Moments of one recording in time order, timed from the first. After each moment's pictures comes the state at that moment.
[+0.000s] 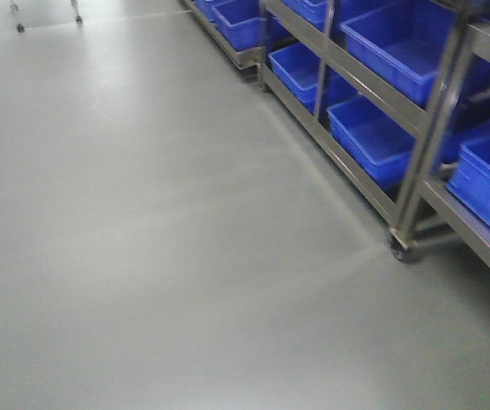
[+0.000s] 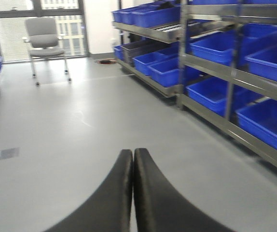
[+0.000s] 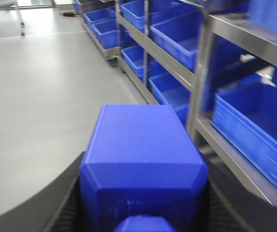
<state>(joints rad) -0.04 0.10 -0.51 -0.04 0.78 0.00</state>
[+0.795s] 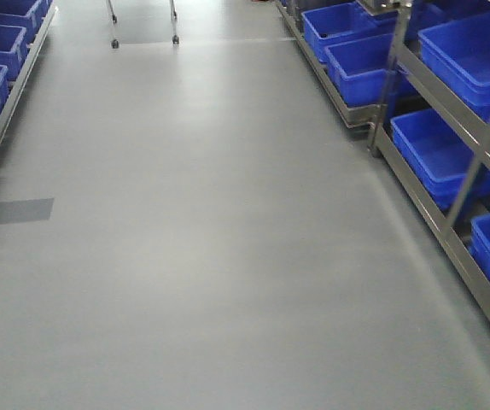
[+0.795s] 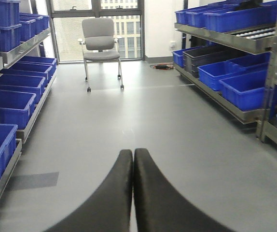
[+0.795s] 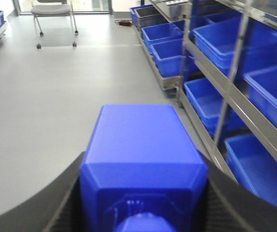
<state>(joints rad) -0.04 0.10 -0.51 -0.04 0.78 0.00</state>
